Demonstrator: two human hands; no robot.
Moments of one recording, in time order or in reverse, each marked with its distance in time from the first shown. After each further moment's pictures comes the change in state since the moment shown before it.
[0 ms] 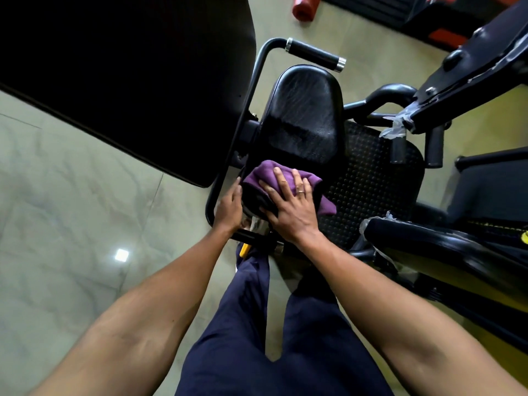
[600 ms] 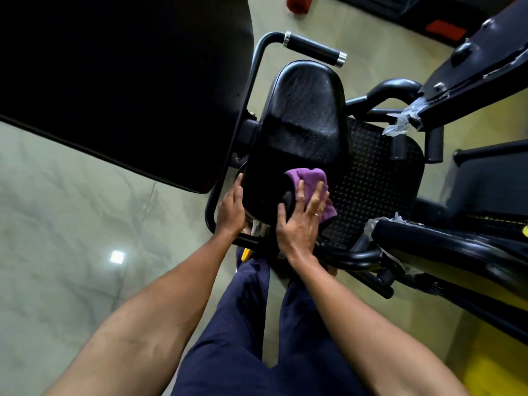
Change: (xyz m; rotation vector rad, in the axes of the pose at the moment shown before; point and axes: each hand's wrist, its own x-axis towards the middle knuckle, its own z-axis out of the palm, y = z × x) left_hand 0.015 -0.008 0.006 -0.025 -0.001 0.096; right_hand -0.020 -0.031 0.011 0.377 0.107 0.617
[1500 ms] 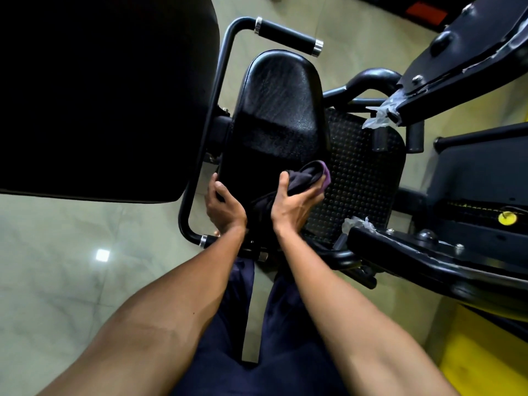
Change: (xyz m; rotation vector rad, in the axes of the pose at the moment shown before) left_hand 0.010 0.027 0.071 -0.230 0.620 -0.117; right_hand 0.059 -0.019 -0.015 0.544 0.145 0.601
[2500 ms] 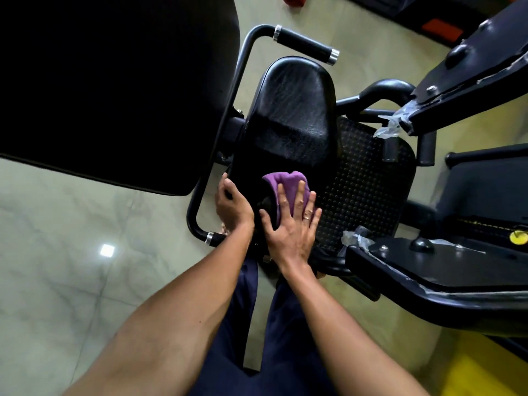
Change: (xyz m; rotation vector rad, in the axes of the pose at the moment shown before) left_hand -0.001 0.004 0.003 -0.031 -0.004 -0.116; right_hand -0.028 0.053 -0.028 -0.754 -0.162 -0.679
